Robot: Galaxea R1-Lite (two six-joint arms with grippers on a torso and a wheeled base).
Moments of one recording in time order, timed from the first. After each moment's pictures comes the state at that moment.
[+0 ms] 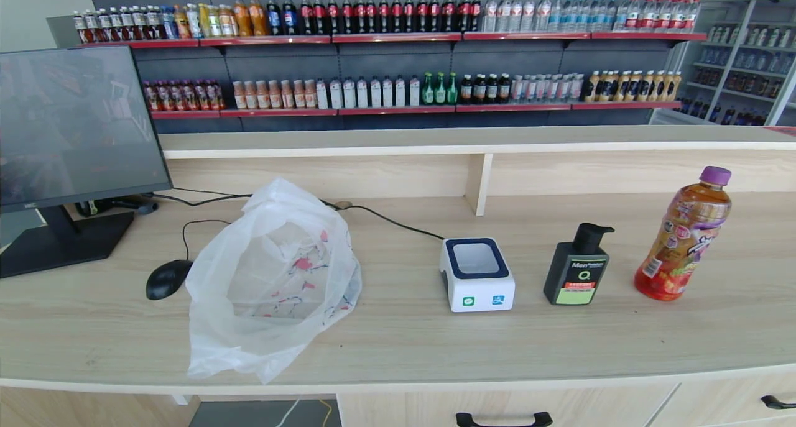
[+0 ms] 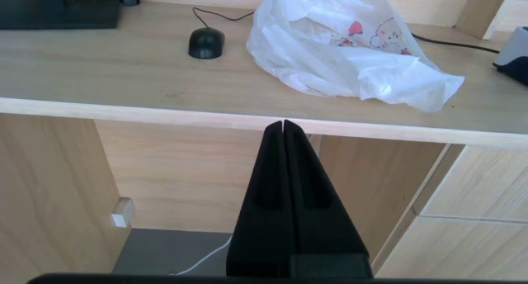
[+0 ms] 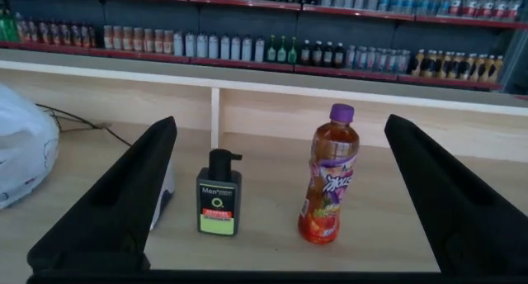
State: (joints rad) left arm 0.00 0.00 0.00 0.00 0.00 -0.01; right arm 0.01 0.70 -0.37 -0.62 0.07 -0.09
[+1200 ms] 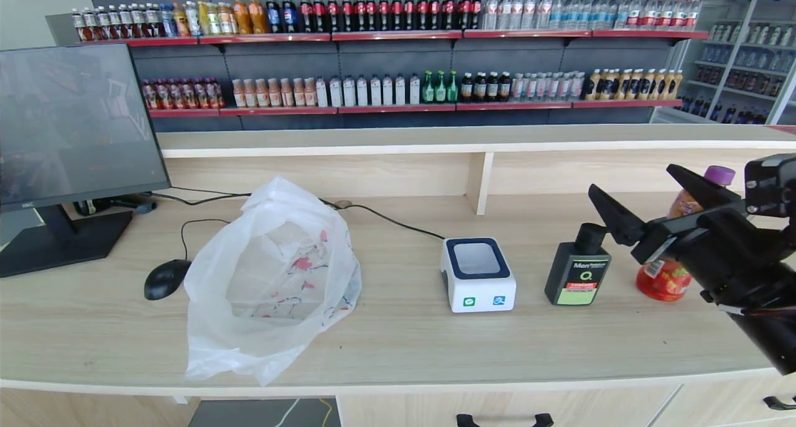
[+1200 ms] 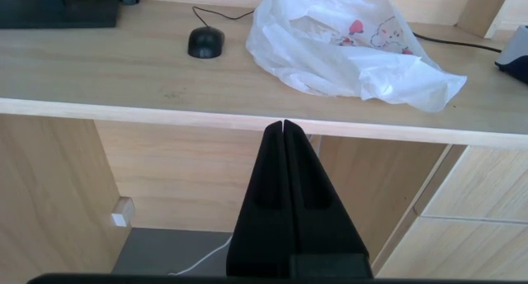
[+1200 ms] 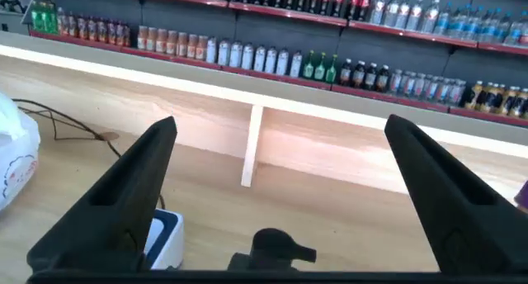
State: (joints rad) left arm 0.00 0.00 0.00 0.00 0.00 -0.01; right arm 0.30 1.58 -0.31 -1.57 -0.07 -0.19
